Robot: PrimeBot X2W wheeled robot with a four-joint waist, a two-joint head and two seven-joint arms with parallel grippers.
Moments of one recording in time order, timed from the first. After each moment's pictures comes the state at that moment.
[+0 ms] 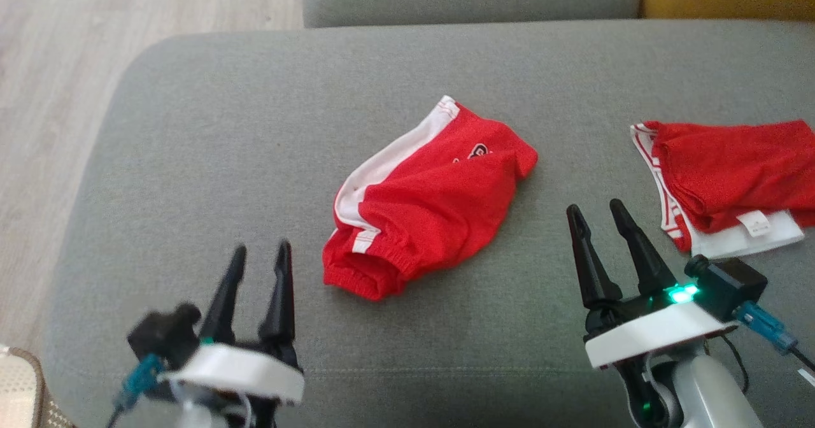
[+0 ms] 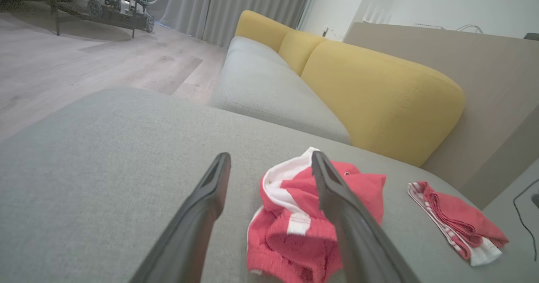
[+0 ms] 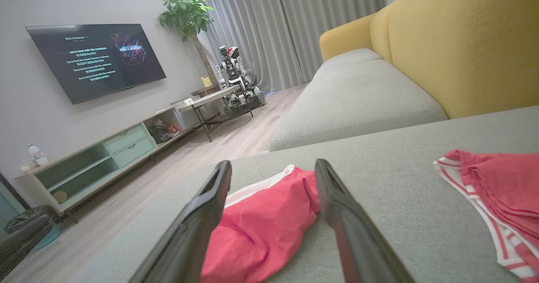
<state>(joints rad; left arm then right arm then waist) 0.01 0.07 -0.25 0.11 -0.44 -0.01 -0.25 -0.07 -0.06 0.13 0.12 0.42 0.13 -0.23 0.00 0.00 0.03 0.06</state>
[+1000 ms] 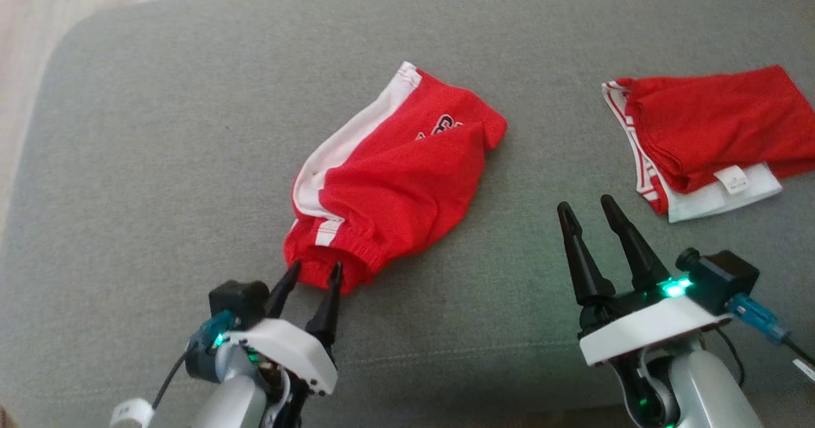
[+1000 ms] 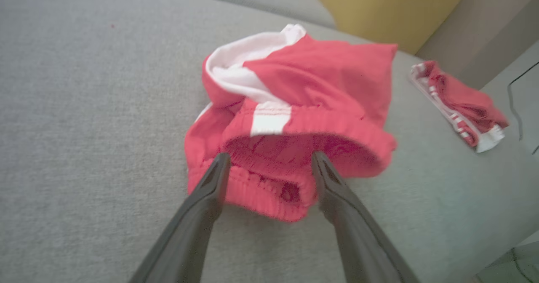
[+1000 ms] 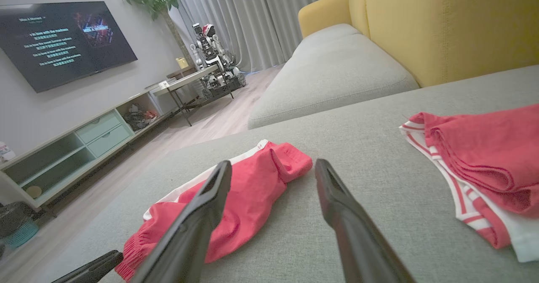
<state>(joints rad) -0.14 0.05 -0.38 0.44 -0.41 -0.08 -0.20 -0.07 -0.06 0.14 0.11 0.41 0.13 -0.19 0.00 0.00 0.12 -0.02</state>
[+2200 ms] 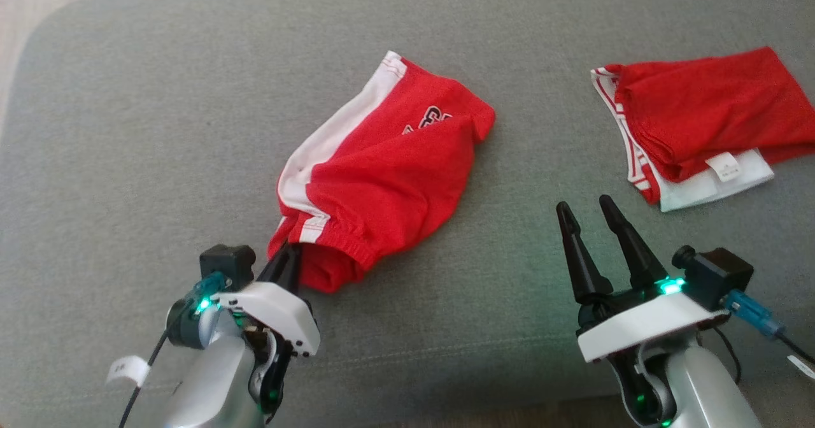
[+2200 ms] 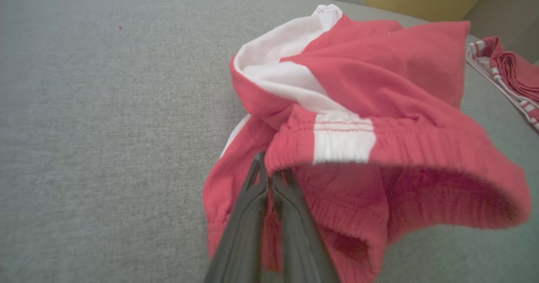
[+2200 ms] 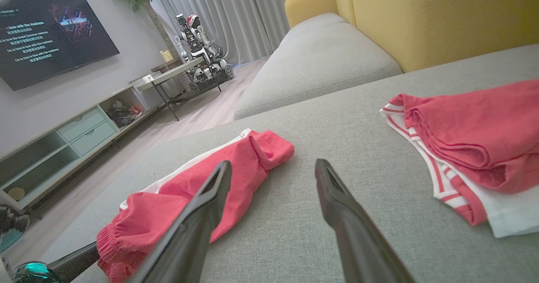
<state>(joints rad) -0.35 0.06 -0.38 0.74 -0.38 -0.06 -0.25 -0.10 -0.06 0.14 0.16 0.41 0.13 -0.20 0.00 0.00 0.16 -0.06</state>
